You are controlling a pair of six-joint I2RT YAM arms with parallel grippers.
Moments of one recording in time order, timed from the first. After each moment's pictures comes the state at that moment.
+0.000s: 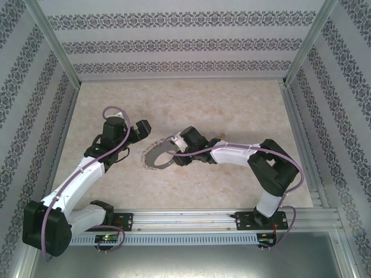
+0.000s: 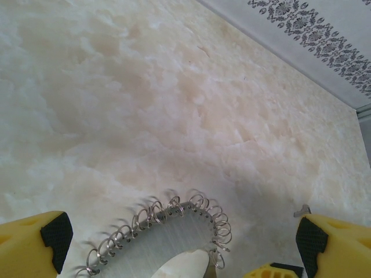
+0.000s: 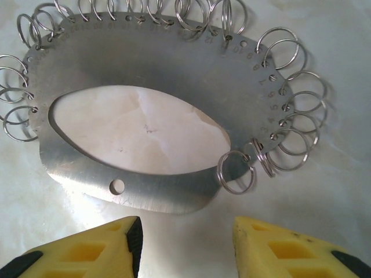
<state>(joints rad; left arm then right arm) -0.27 1.08 0.73 -0.24 0.03 -0.69 0.79 1.76 0.98 -0.15 -0.16 0.01</state>
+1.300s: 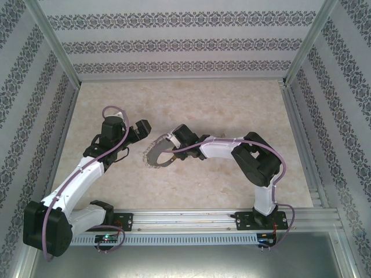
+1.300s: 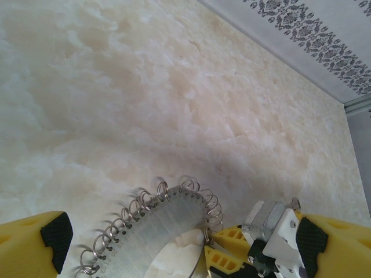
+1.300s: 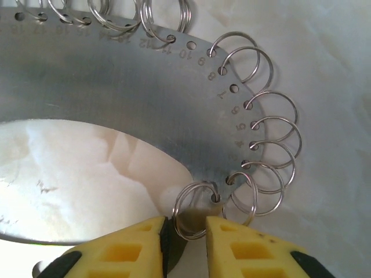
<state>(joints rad) -0.25 1.08 0.73 -0.23 0.08 -0.69 0.80 1.94 1.12 -0.15 0.03 -0.06</state>
